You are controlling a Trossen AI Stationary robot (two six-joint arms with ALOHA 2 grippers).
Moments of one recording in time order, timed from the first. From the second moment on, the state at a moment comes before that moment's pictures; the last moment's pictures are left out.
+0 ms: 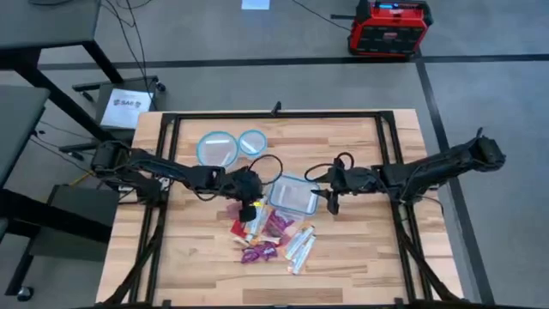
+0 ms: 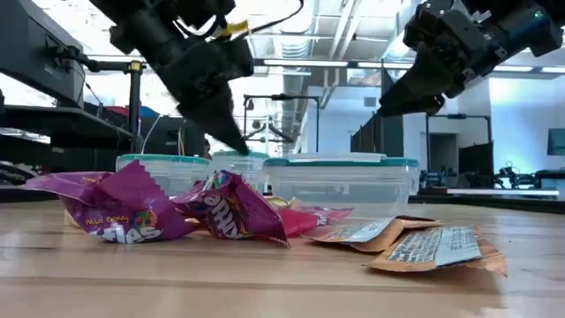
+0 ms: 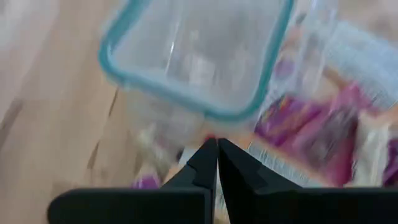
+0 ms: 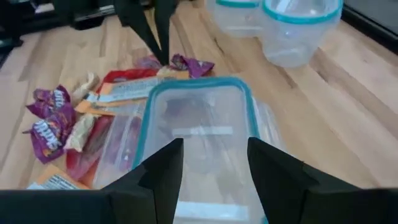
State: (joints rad) left arm -0.06 1.53 0.81 0.05 -0.12 -0.14; right arm 0.13 1.10 0.50 0.11 0.27 0.26
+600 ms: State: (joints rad) left arm 0.04 1.77 0.92 0.26 -0.06 -0.03; right arm 0.13 1.38 0.50 0.14 0.28 0.37
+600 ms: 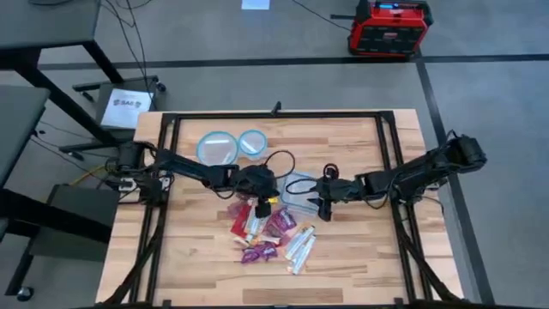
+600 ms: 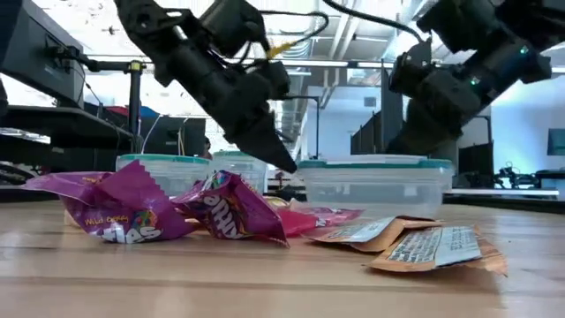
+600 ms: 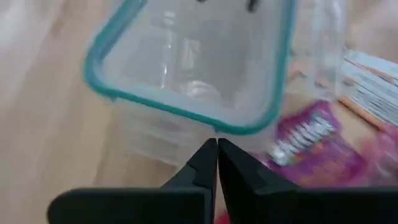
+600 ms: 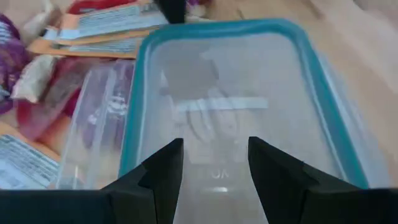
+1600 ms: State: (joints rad) left arm 0.06 1.85 1.10 0.31 -0.03 -0.09; right arm 0.07 1.14 0.53 -0.36 0.44 0.55
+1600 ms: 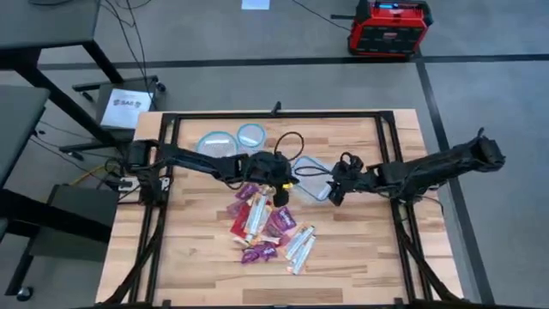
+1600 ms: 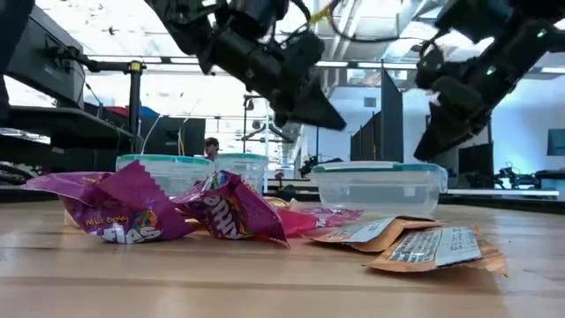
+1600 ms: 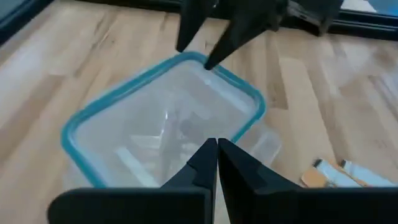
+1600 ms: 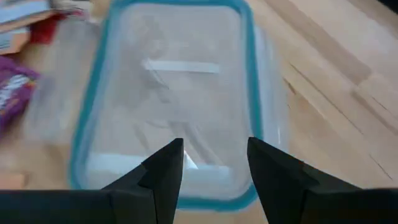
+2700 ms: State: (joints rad) left arm 0.10 1.73 1.15 0.24 -0.02 0.02; right arm 0.25 0.87 0.60 -0.45 0.31 0.60
